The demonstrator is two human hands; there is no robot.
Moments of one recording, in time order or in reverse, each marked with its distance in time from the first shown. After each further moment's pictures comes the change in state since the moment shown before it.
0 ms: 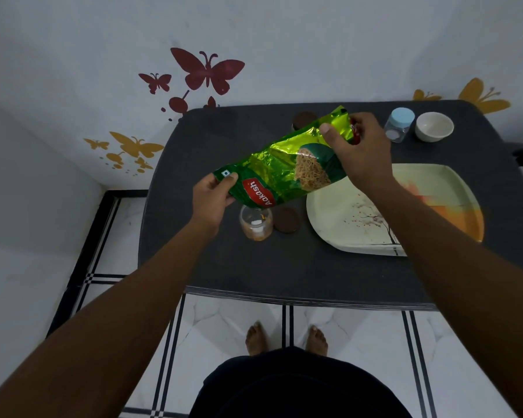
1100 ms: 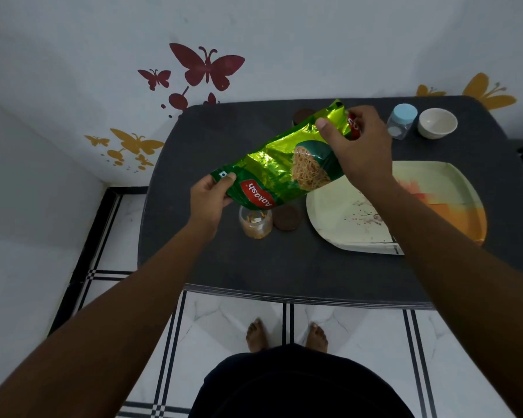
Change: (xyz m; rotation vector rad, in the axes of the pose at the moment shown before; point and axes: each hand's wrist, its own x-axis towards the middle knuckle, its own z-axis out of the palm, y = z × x) left_hand -0.002 -0.004 0.000 0.010 0.030 0.006; right_hand -0.003 -0.011 -0.001 0.010 0.031 0.005
